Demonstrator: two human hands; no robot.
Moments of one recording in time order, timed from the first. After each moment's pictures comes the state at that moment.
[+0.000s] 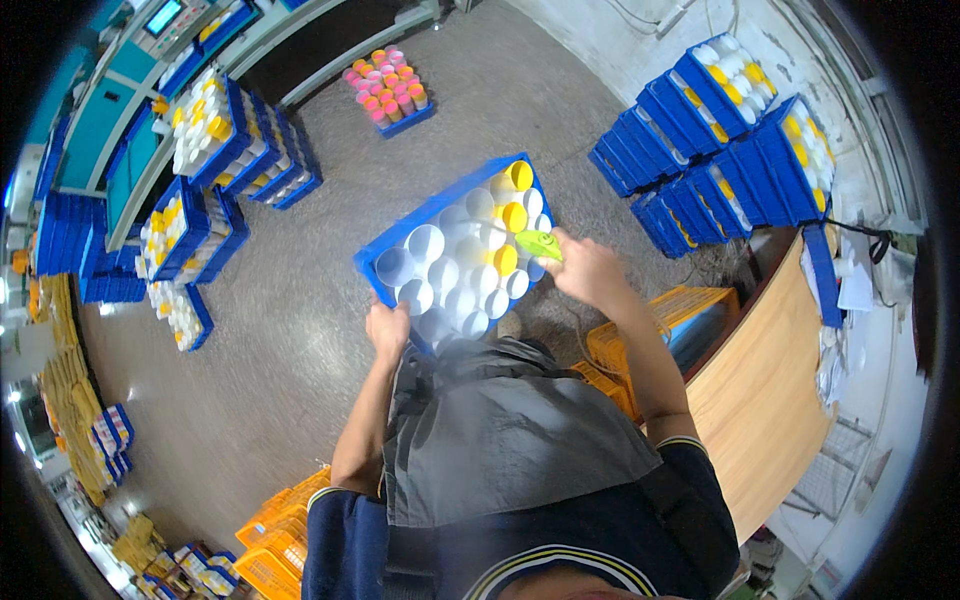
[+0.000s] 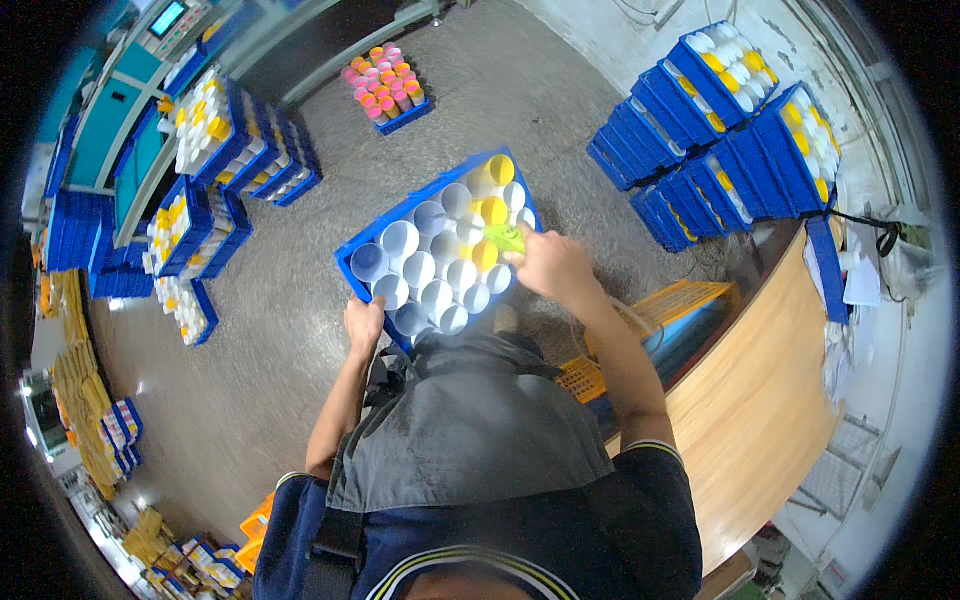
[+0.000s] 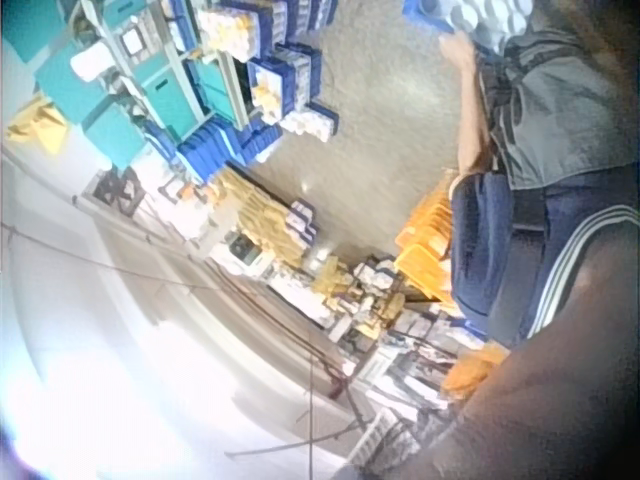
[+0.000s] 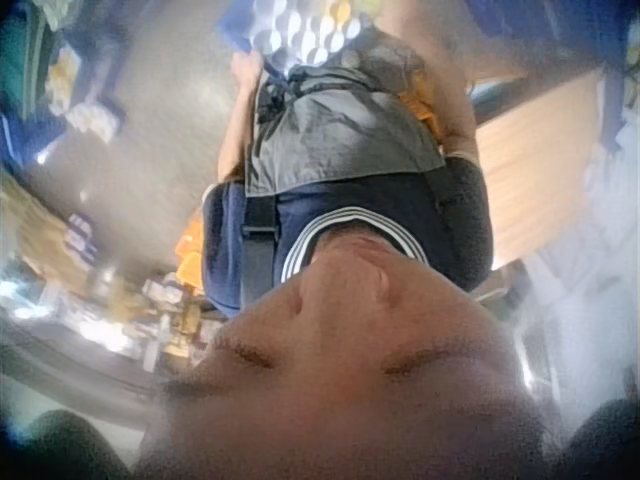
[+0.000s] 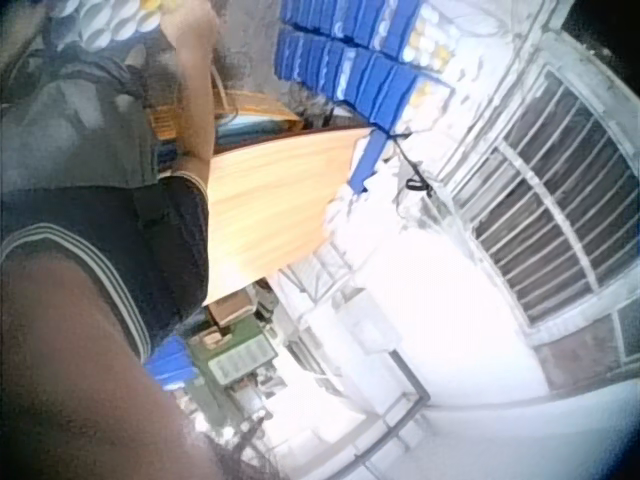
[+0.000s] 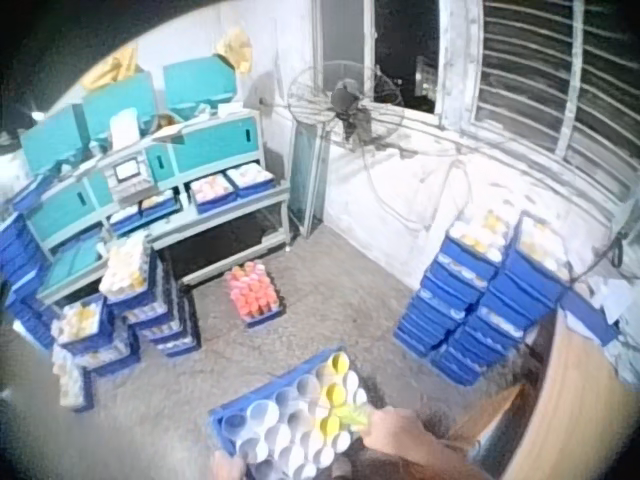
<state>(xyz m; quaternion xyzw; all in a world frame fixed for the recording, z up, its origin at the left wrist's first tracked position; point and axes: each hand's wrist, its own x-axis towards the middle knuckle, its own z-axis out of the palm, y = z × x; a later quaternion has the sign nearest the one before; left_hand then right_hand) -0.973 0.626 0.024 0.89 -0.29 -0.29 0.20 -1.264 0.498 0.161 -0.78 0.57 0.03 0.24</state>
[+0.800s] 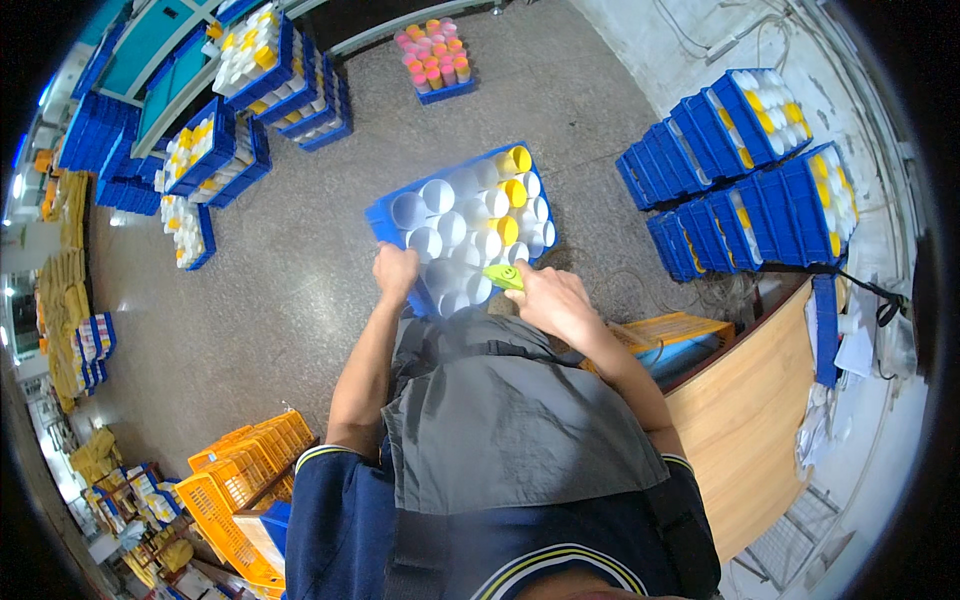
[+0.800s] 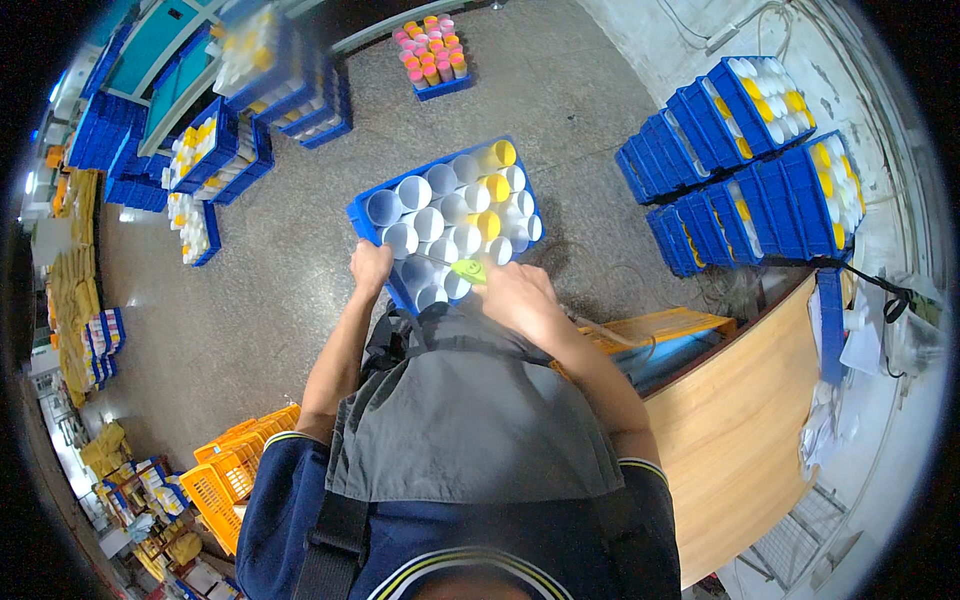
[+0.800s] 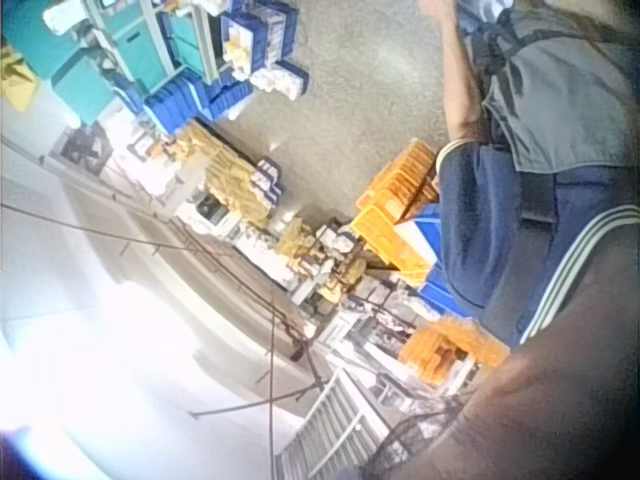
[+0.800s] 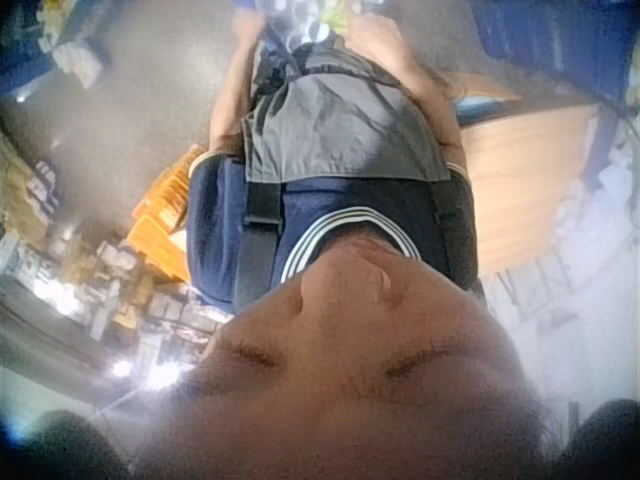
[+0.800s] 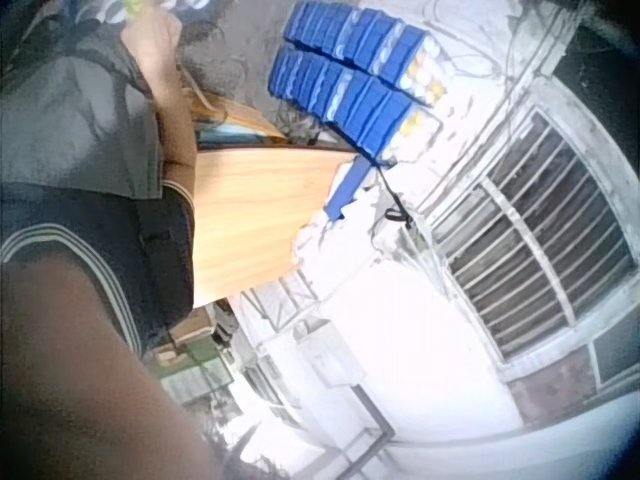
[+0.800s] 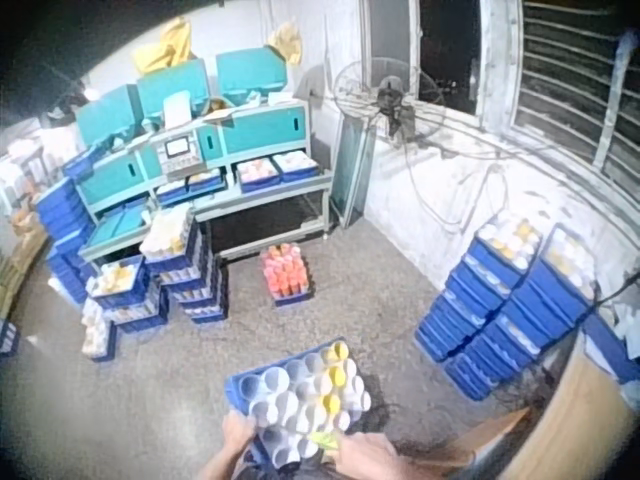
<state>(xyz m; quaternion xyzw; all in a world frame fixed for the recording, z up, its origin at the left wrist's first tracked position) -1.029 0.634 0.014 0.92 -0.27 -0.23 0.16 -1.287 0.575 0.153 -0.86 0.41 0.08 0.30</state>
